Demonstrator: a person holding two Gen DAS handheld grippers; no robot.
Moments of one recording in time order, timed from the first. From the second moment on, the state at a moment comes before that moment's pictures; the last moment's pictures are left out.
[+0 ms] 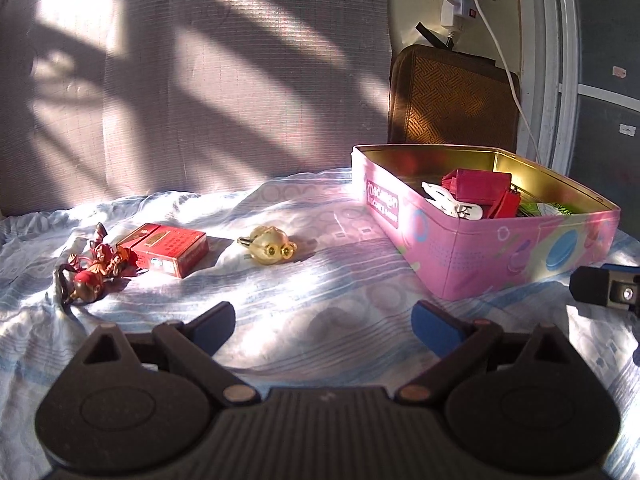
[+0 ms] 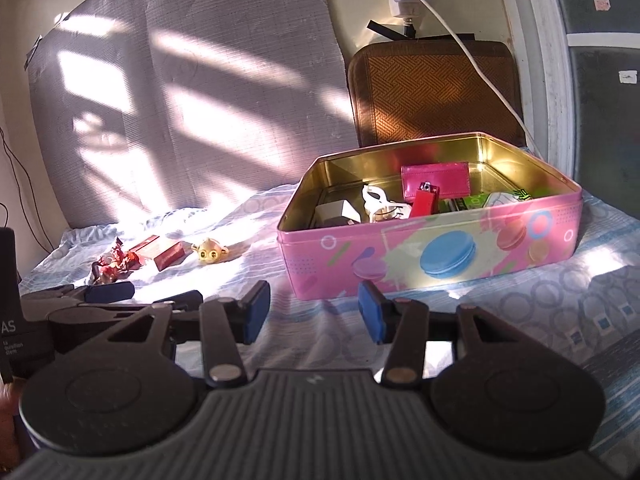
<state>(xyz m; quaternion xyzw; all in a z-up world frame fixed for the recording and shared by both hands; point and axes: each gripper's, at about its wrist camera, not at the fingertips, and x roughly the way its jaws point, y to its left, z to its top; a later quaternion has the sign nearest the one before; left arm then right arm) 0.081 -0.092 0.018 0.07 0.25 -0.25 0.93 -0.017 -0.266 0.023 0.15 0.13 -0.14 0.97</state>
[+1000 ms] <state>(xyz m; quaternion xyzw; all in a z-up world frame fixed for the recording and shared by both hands) 0.167 0.048 0.009 -0.09 0.28 -0.15 0.94 0.250 -0.218 0.014 0.00 0.27 -0.03 0.96</state>
